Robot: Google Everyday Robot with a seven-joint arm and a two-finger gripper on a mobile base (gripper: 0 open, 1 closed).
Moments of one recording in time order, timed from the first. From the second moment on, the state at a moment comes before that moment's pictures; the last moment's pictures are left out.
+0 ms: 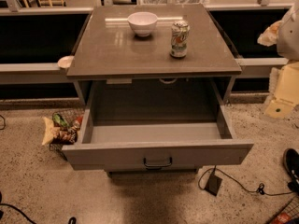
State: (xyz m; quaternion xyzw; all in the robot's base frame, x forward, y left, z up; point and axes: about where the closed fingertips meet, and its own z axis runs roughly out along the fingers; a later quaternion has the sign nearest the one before) arm 0.438 -0.216 0.977 -0.60 0.78 -0.04 0.16
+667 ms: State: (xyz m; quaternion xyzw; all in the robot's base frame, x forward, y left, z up) arm 0.439 -0.203 0.943 -0.63 0.76 0.00 0.15
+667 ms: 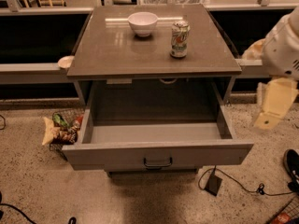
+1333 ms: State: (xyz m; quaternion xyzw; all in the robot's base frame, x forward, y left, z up) arm 0.417 -0.158 0.803 -0.68 0.71 0.12 0.12
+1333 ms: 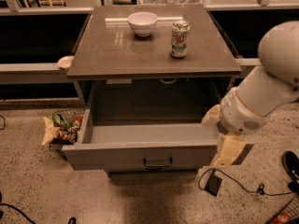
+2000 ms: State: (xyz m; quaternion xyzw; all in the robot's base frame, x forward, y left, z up) arm 0.386 -0.144 0.725 -0.67 0.72 0.18 0.11
